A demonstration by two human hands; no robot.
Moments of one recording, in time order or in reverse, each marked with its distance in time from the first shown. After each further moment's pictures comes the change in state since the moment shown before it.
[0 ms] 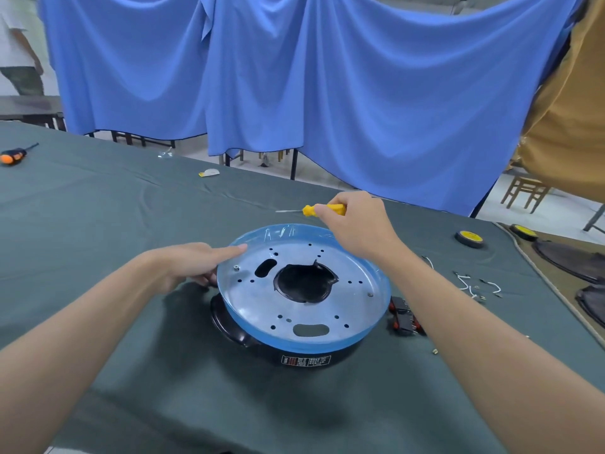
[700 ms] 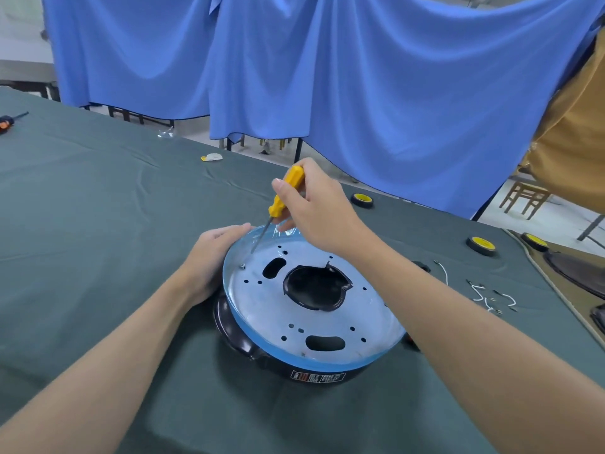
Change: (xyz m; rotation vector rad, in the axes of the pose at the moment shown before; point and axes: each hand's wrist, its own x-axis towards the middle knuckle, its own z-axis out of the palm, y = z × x) left_hand 0.036 -0.010 0.035 -0.816 0.118 0.440; right_hand 0.015 -0.055 0.043 0.386 -0.190 -0.186
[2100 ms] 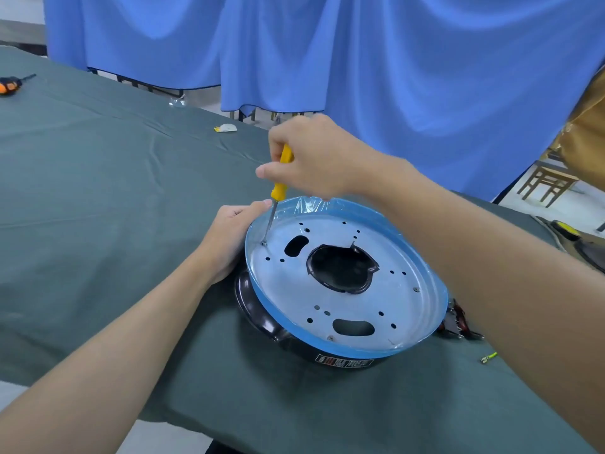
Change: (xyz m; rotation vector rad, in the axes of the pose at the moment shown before) left_hand 0.003 -0.009 0.002 -0.009 0.073 0.070; right_hand 0.033 -0.036 0.006 -0.772 -0.318 -0.237
